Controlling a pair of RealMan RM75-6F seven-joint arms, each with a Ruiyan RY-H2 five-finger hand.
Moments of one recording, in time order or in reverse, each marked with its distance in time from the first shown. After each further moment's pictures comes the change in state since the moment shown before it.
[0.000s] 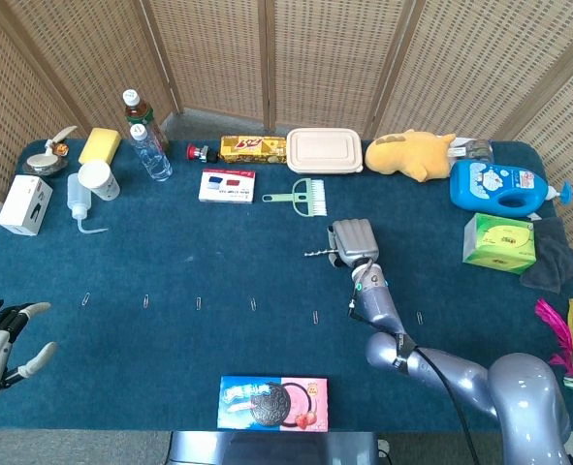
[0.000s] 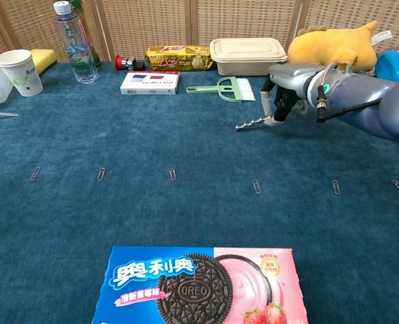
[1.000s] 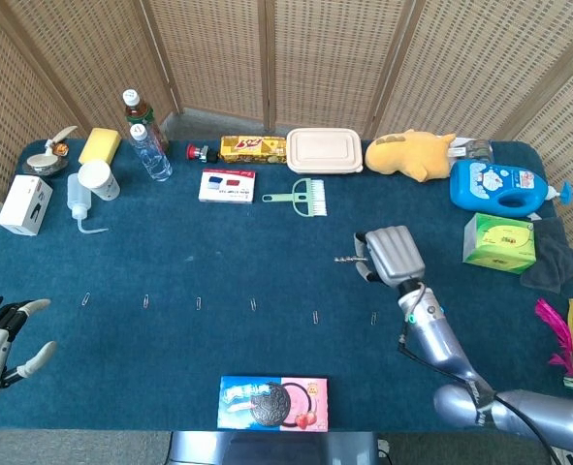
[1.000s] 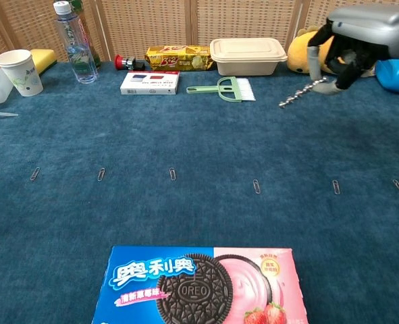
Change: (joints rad) left arm 0.004 0.007 -0.002 -0.009 0.020 0.019 -0.002; right arm -0.228 0.413 -0.120 -0.592 -0.339 0.261 0.107
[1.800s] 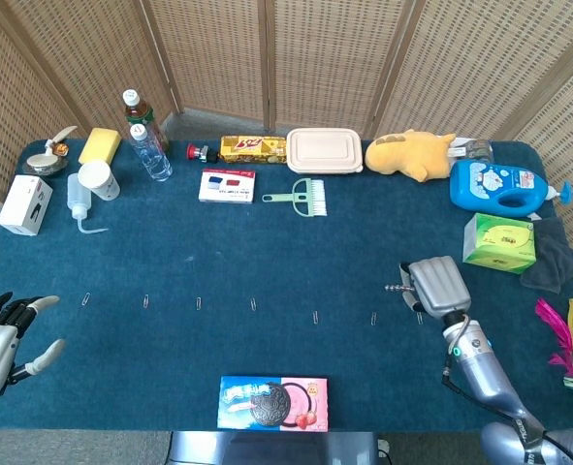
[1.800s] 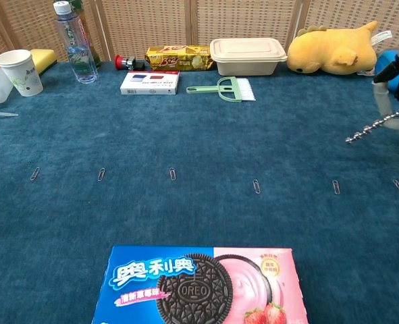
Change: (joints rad) left arm -0.018 -0.004 -0.008 -0.023 0.009 -0.011 0.025; right arm -0.139 0.128 -0.136 -0.064 -0.078 0.041 -0.012
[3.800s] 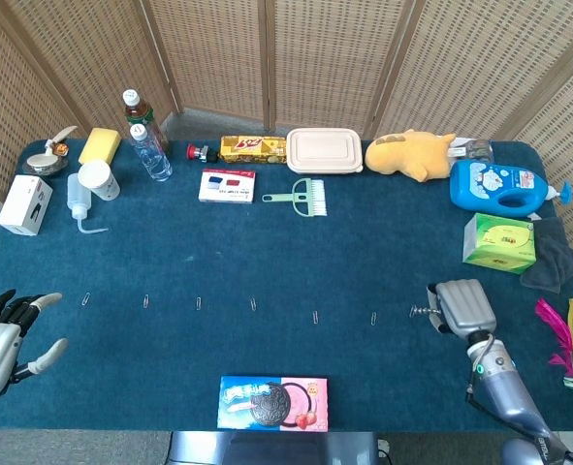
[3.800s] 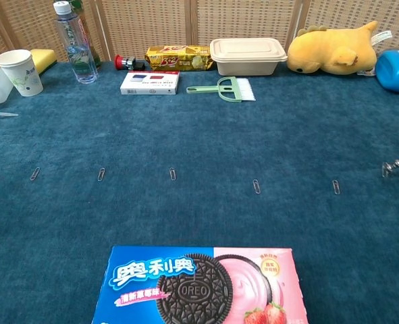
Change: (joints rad) left arm -0.006 0.005 0.000 -0.012 0.009 0.004 0.007; right arm -0.103 0.025 -0.004 0.027 -0.008 -0.052 0.033
